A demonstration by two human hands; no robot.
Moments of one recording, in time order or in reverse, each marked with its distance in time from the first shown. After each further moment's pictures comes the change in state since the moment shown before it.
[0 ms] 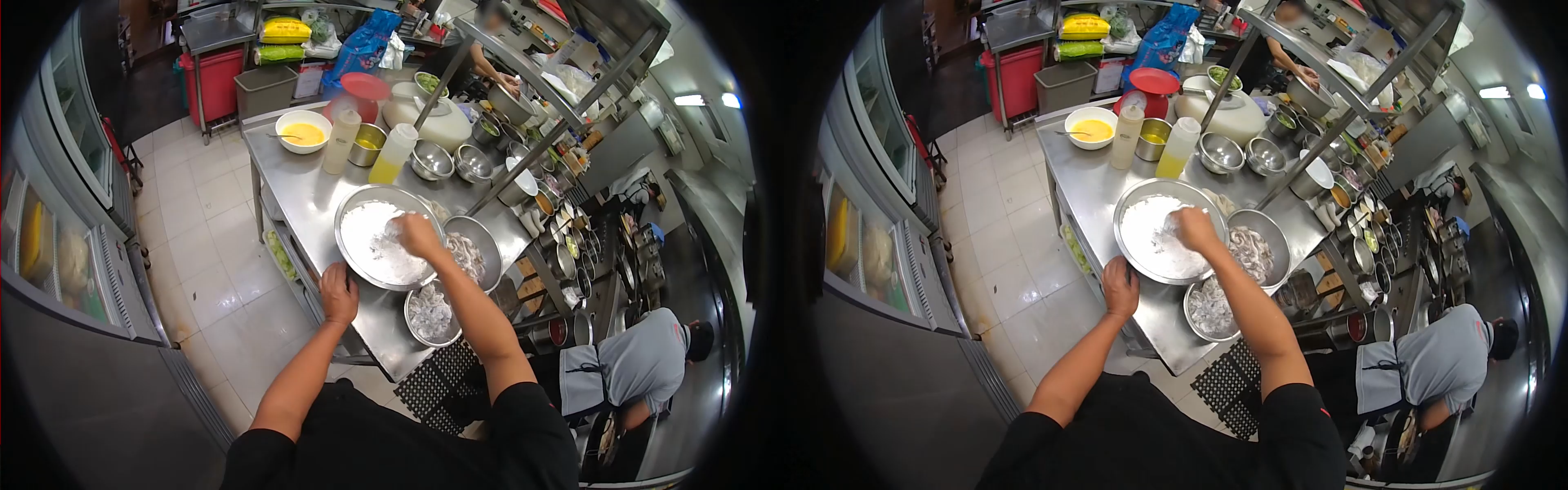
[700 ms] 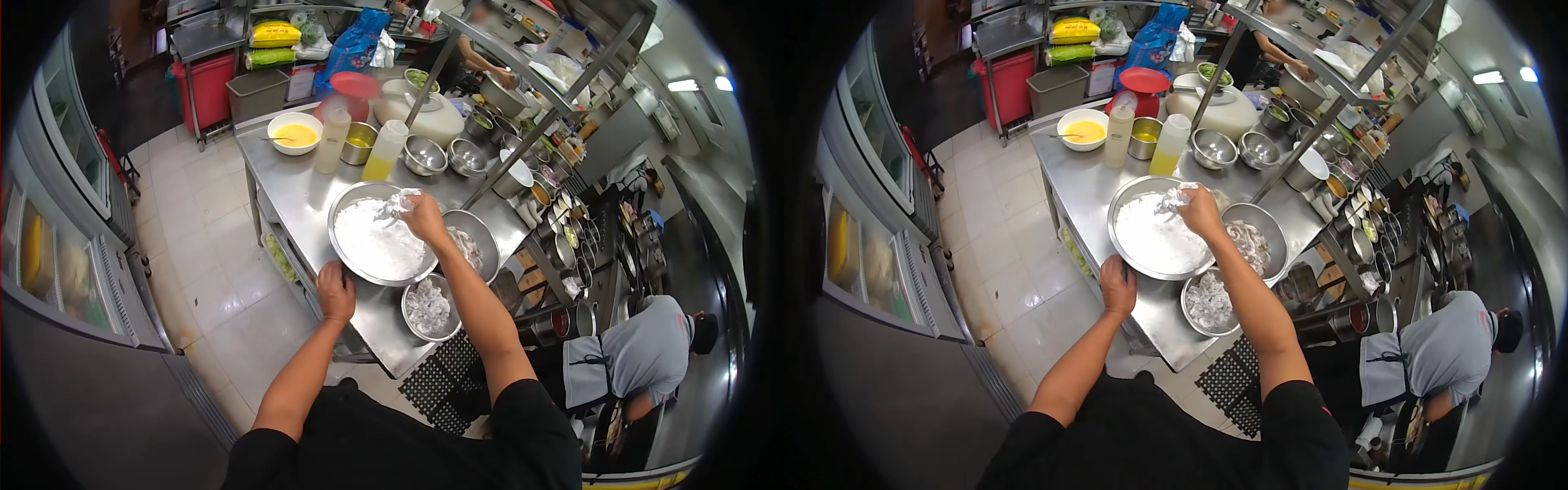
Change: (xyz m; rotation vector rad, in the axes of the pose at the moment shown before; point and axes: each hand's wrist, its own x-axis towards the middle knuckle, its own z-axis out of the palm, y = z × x) left_hand 0.000 0.000 0.003 -0.006 0.006 -0.003; right_hand 0.001 0.012 -0.020 0.195 0.299 0.151
